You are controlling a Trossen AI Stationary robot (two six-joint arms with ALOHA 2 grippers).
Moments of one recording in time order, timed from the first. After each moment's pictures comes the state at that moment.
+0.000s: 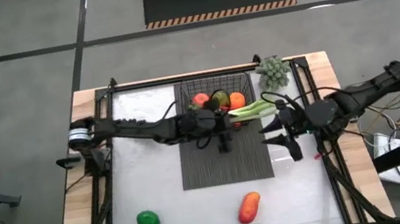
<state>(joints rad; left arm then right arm) -0.01 1.81 1.35 0.10 -0.23 0.17 0.34 0.85 0.83 -0.40 0.24 0.31</state>
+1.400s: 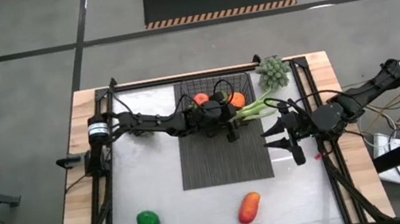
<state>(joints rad) 0.10 1.99 1.38 0.31 -0.16 0.08 0.43 0.85 0.82 -0.36 0.32 0.29</state>
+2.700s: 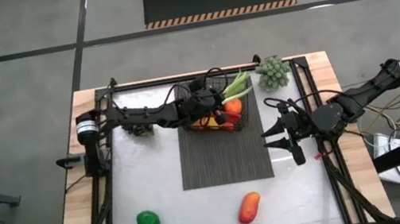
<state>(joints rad) 0.17 1.88 1.37 0.09 -0.49 0.22 0.43 0.85 0.82 -0.35 0.32 0.30</state>
